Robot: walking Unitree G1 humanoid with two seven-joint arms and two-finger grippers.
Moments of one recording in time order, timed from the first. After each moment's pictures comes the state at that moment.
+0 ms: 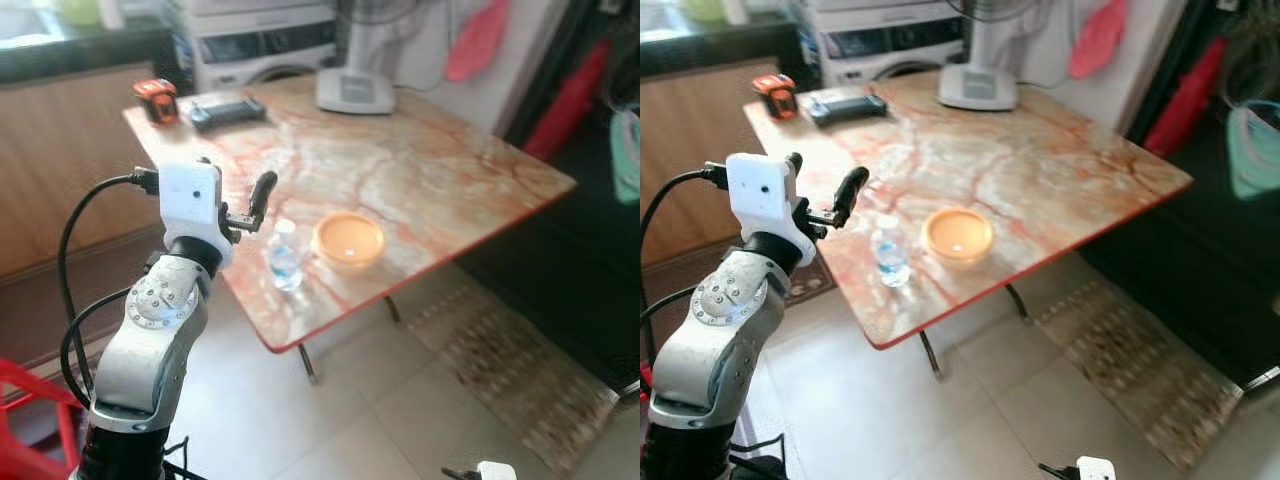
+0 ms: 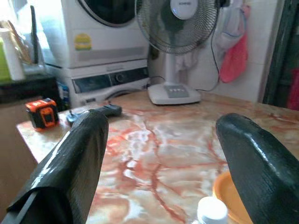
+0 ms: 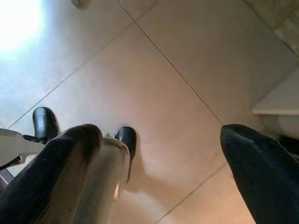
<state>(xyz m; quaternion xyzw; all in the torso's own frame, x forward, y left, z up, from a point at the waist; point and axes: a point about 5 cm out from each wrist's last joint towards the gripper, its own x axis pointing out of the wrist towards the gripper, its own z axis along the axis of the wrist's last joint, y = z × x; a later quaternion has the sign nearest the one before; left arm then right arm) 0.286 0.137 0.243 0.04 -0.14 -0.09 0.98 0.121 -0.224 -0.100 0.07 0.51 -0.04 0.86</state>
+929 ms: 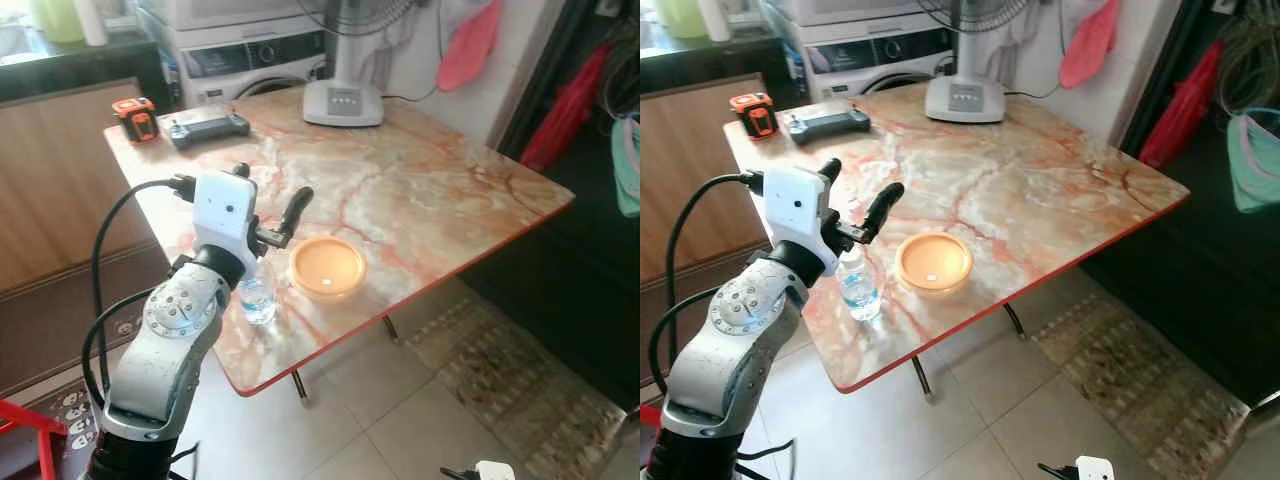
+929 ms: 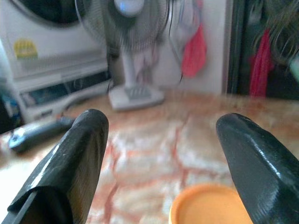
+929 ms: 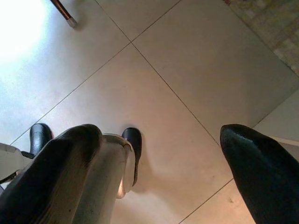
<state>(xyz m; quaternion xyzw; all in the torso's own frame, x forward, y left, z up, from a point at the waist) 0.281 0.116 0.236 0.07 -0.13 -0.17 0.98 0.123 -0.223 -0.100 0.07 0.51 -0.03 0.86</state>
